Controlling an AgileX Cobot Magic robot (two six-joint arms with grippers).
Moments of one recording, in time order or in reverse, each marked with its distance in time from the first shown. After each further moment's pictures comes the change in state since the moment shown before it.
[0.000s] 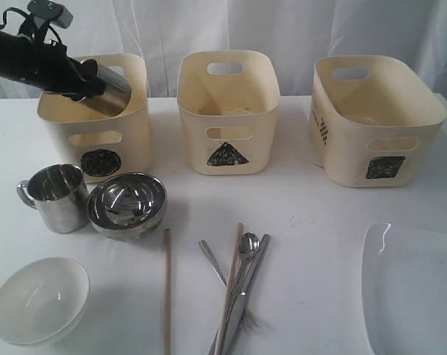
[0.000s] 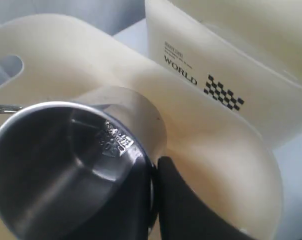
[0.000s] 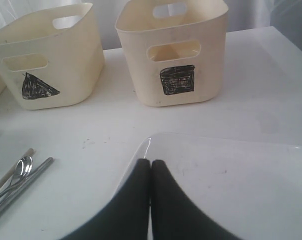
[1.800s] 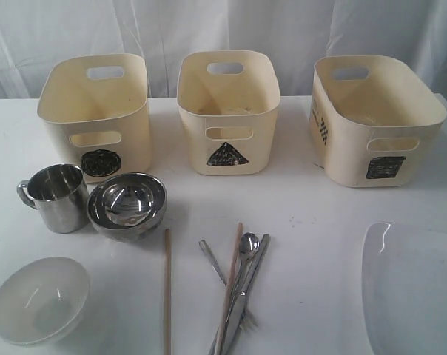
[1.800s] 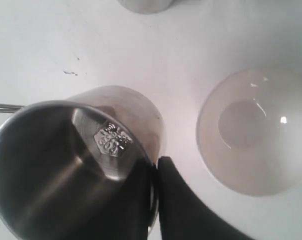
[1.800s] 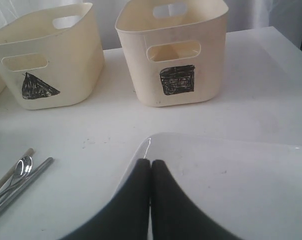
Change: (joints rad) left arm 0.095 -0.771 0.733 0.763 0.274 -0.725; right arm 0.000 0.000 0.000 0.000 0.000 -0.002
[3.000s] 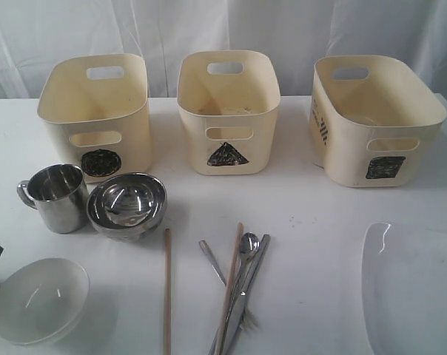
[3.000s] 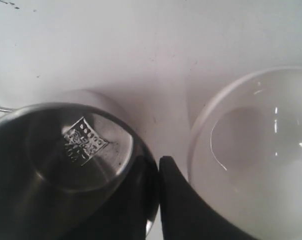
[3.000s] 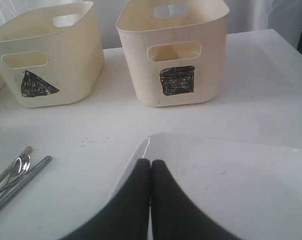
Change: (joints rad) left arm 0.000 0.152 0.203 -0.123 -0.217 -0.130; right arm 0.000 0.000 0.000 0.000 0.000 -0.018
